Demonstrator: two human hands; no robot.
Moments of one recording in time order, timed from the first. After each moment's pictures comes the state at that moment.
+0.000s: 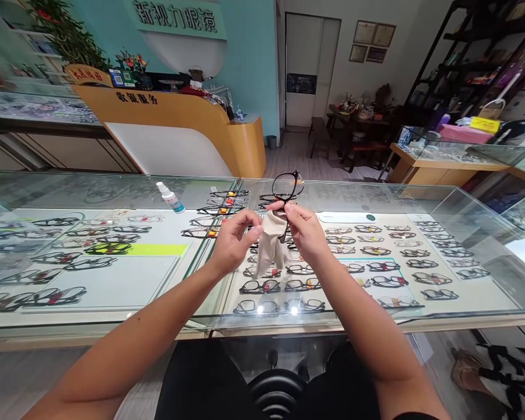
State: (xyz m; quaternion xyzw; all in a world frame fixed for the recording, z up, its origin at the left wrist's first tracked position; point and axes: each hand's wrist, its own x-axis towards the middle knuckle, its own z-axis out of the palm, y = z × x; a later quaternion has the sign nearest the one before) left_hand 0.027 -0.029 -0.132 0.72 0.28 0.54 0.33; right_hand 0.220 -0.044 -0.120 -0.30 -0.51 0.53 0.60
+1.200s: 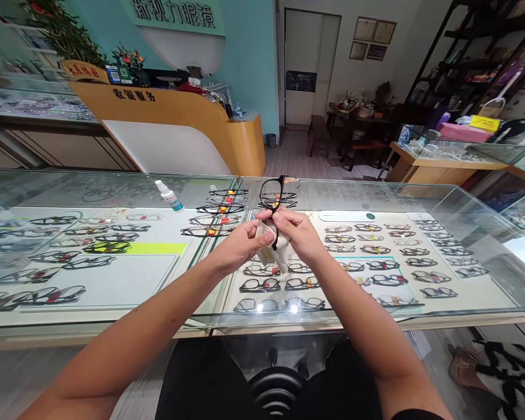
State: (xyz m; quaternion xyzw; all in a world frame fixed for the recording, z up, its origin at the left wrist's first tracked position) left_hand 0.035 -0.032 -0.132 0.57 0.26 0.37 0.68; right_hand 0.219 -0.040 -0.130 -0.25 -0.60 0.52 0.55
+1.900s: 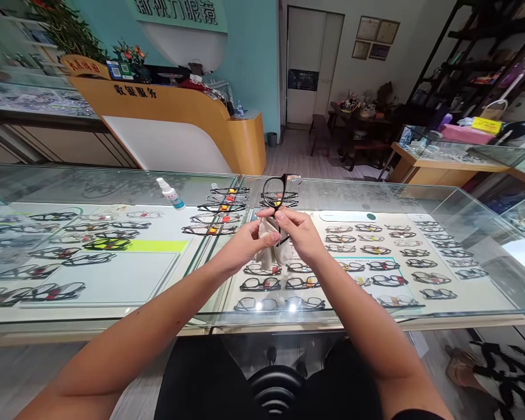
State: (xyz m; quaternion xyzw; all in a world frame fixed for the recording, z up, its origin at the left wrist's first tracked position) left_hand 0.041 -0.038 -0.129 0.61 0.33 0.39 0.60; right_hand 0.218 -0.038 -0.138 -0.25 -0.61 0.51 0.55
